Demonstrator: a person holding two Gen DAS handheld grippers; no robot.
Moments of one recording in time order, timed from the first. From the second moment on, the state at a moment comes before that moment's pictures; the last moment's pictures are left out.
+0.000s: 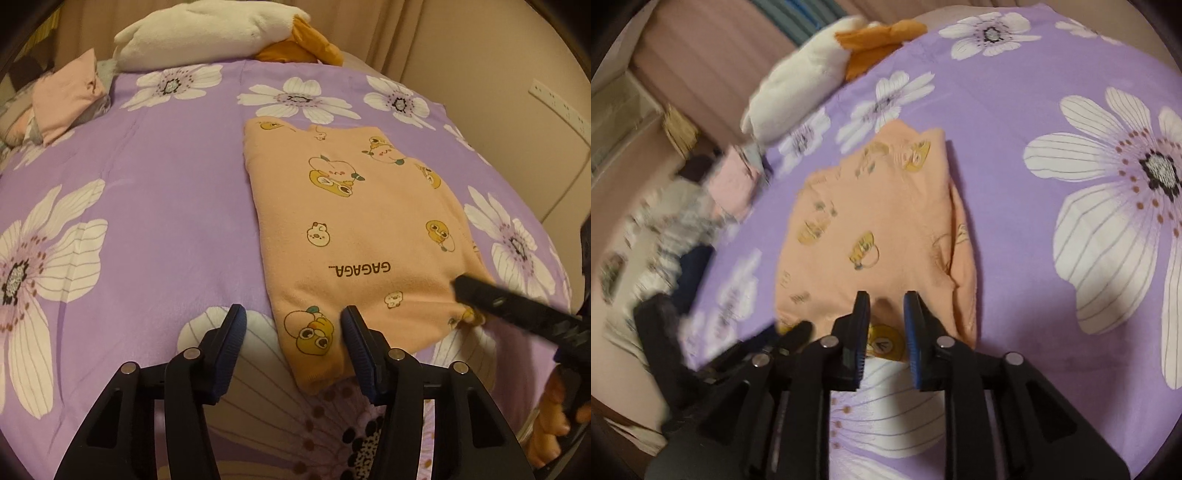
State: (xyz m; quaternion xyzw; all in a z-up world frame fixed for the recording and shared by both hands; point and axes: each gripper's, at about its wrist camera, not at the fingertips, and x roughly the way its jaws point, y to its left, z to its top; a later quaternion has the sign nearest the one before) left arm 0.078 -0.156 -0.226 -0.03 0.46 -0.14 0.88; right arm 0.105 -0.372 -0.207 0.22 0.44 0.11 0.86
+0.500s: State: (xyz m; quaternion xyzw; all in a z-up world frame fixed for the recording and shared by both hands) left arm 0.067 -0.102 -0.184 -0.13 0.44 -0.17 0.87; right arm 0.073 -0.418 -0.203 0.34 0.45 0.11 0.82
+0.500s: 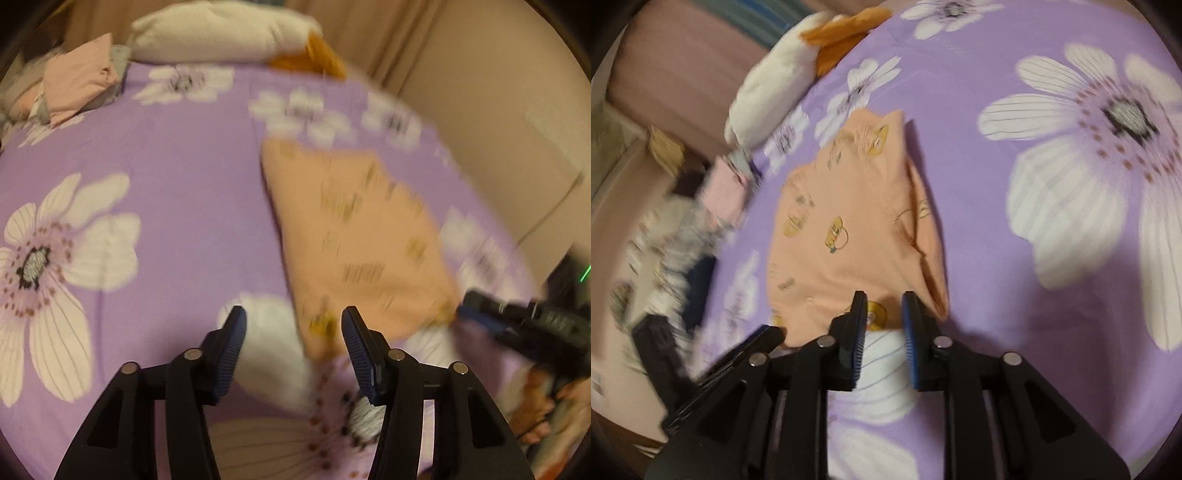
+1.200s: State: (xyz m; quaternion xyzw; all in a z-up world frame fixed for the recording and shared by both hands) left arm 0.213 -0.133 -0.253 -0.33 0.56 -0.41 0.64; right arm 0.204 -0.420 -0.245 0.46 0.50 0.27 0.68
